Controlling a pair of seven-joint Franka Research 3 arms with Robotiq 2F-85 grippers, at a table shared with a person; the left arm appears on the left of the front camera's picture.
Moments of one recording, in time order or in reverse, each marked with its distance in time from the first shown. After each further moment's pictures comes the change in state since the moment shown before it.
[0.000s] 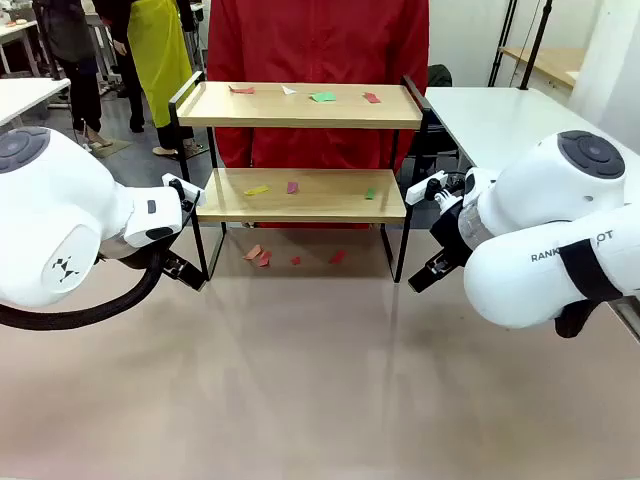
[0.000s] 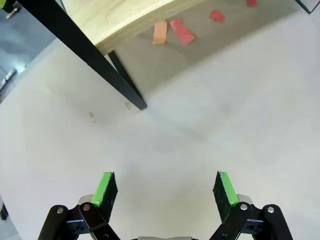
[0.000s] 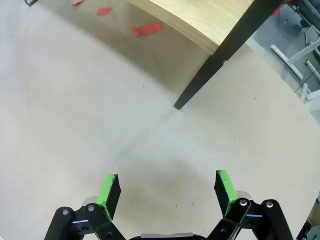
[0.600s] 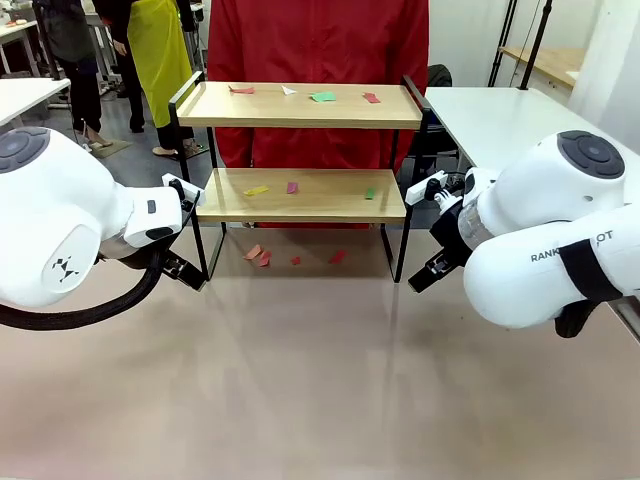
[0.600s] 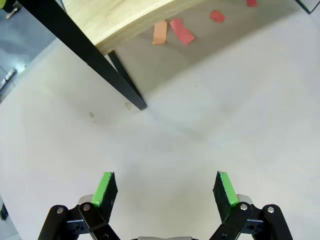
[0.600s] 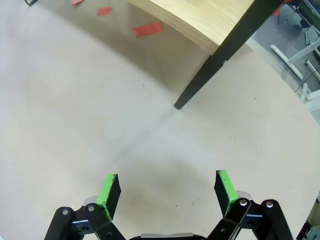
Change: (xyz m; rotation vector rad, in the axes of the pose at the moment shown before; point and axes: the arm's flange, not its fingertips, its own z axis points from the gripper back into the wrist) left arm 0.000 0.000 0.000 0.000 0.000 0.000; right arm 0.000 0.000 0.000 0.000 0.000 0.001
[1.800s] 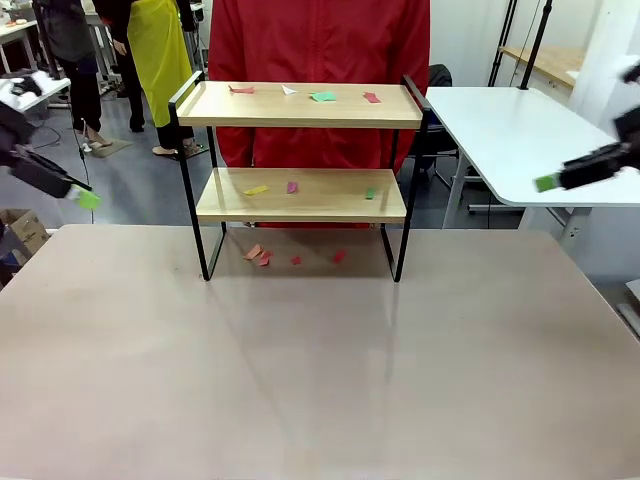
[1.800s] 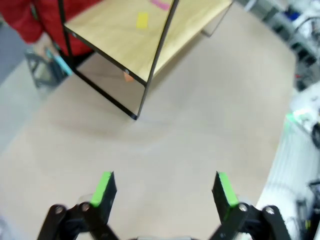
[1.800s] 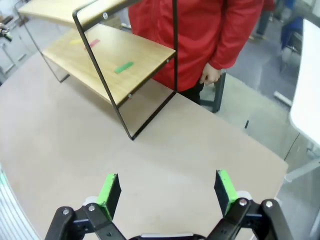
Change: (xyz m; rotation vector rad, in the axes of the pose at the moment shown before) left arm -0.014 0.202 0.119 -0.531 -0.220 -0.165; right arm -0.061 -0.203 0.154 0.176 -0.385 -0.090
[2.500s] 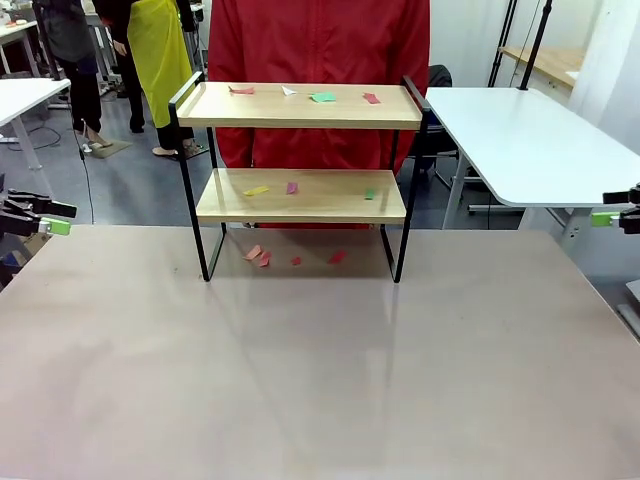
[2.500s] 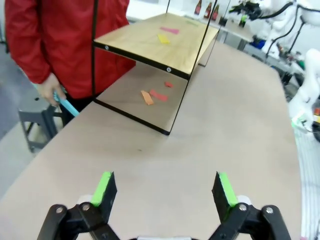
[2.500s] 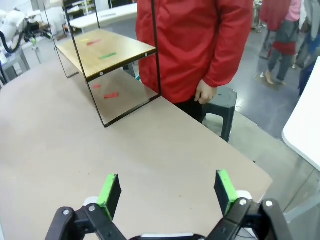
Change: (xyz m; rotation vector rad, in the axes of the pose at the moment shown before) left arm -0.115 0.114 -0.025 -0.102 -0.342 -0.137; right arm -0.112 -0.136 -0.011 0.146 -0.220 0.103
